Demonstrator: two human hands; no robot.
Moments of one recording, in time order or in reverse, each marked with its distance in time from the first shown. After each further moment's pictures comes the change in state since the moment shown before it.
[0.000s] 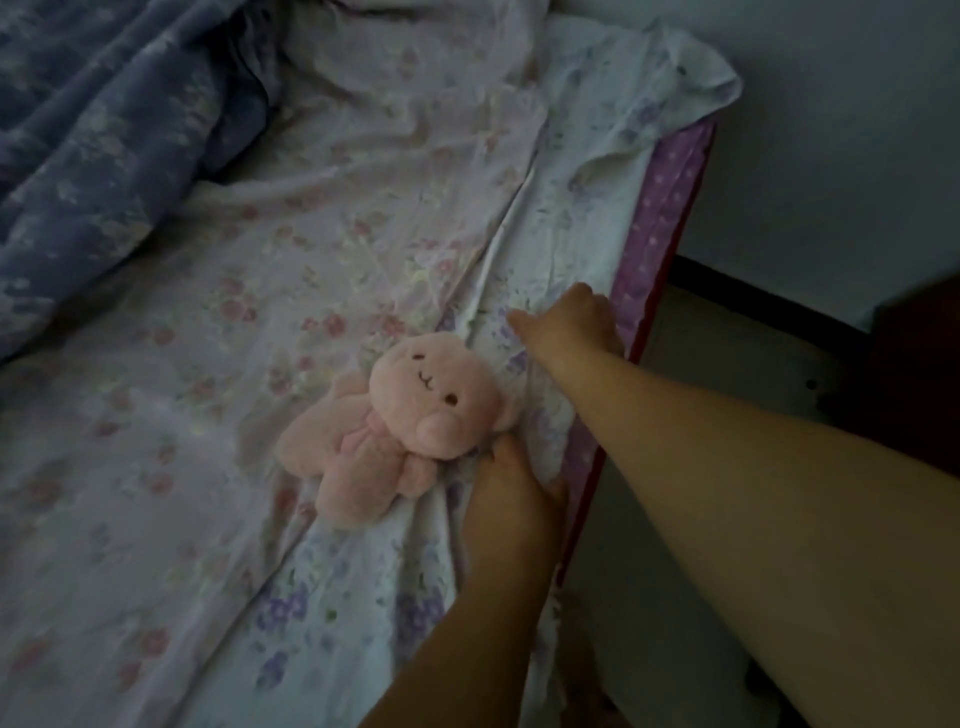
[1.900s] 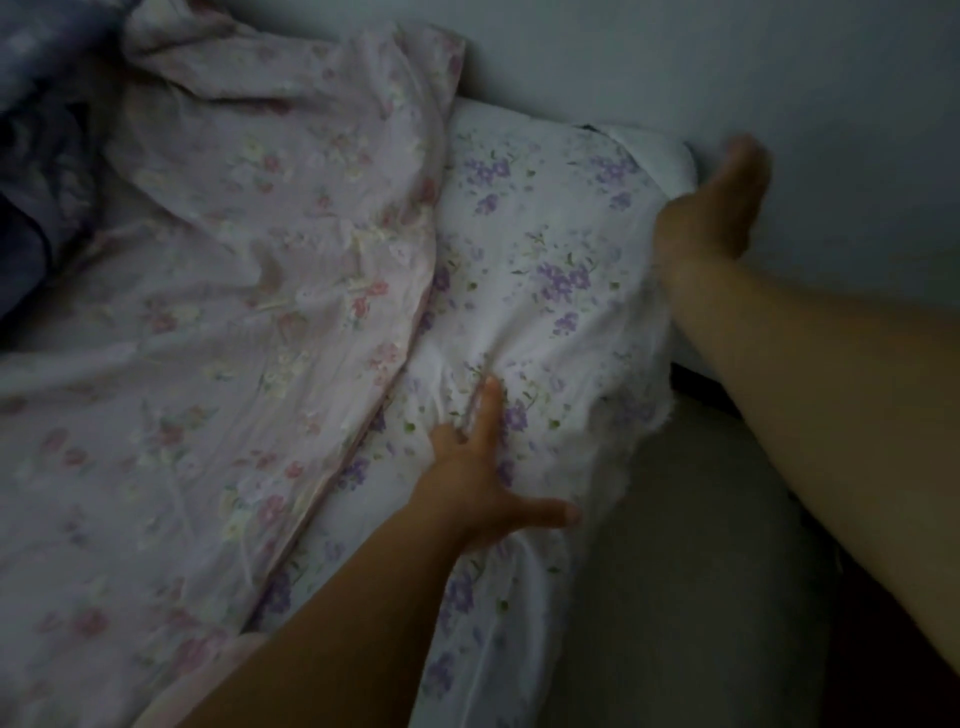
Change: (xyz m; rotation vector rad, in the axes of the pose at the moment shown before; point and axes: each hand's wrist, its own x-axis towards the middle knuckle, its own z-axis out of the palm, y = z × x) left_hand 0.222 0.151 0.009 0.118 -0.467 0.031; right_hand 0.291 -0.023 -0.164 0.128 0.587 -0.168
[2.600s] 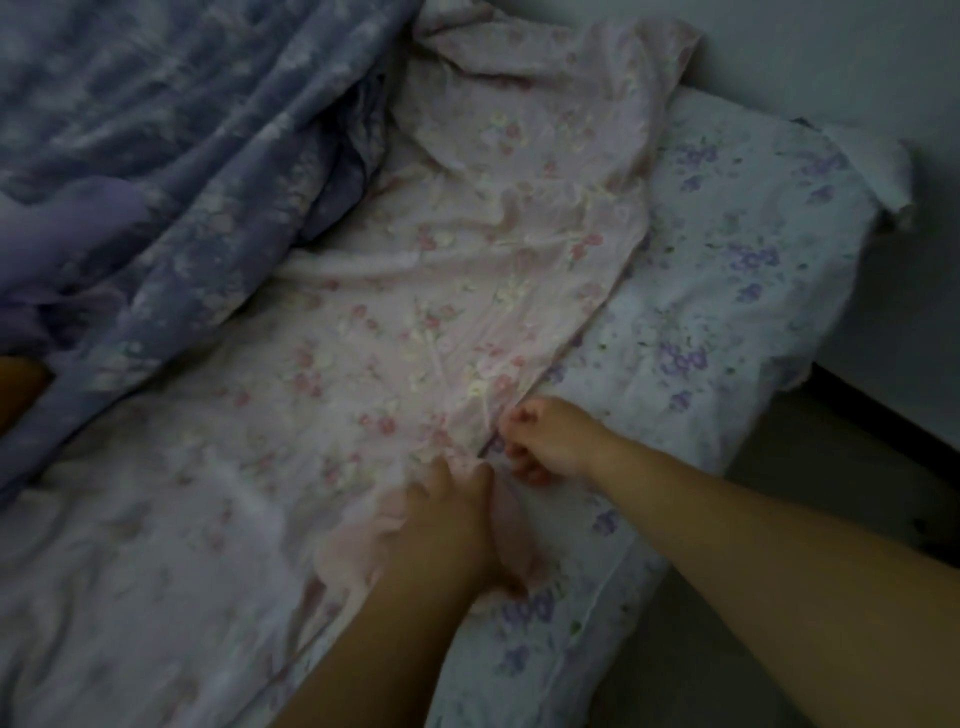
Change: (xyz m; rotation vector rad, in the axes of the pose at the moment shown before) left_hand -0.184 -0.107 -0.029 0.364 0.081 -0.360; right_hand -0.299 -0.075 0.003 0.179 -1.434 0.092
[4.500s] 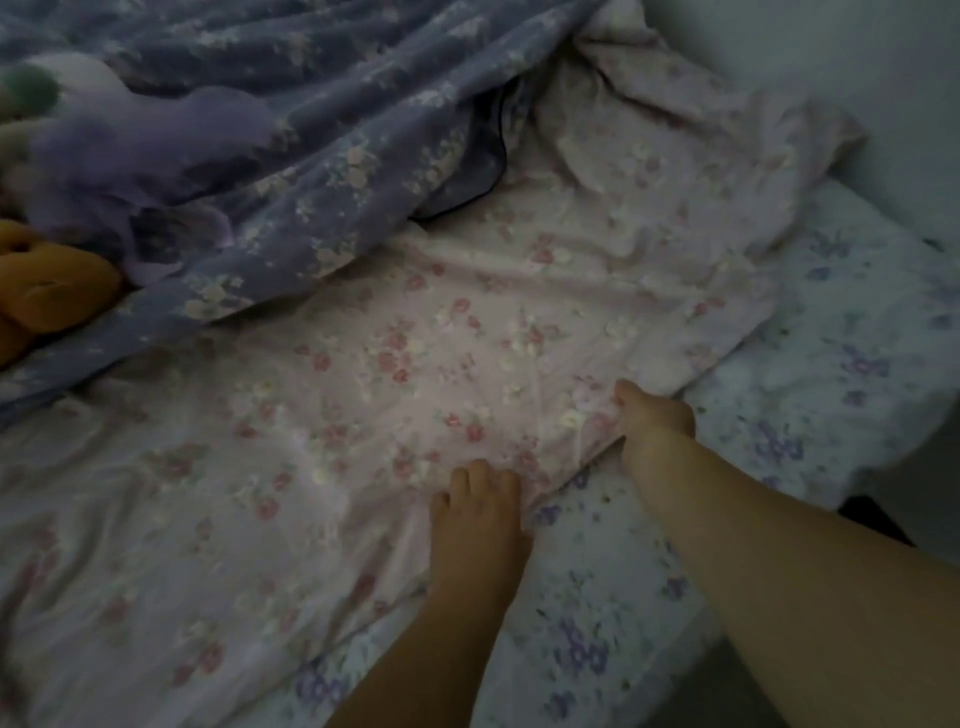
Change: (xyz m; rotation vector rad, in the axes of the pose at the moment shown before) left_hand 0.046 -0.053 0.027 -0.092 0.481 0.058; right_hand 0.067 -0.037 0.000 0.363 0.766 0.305
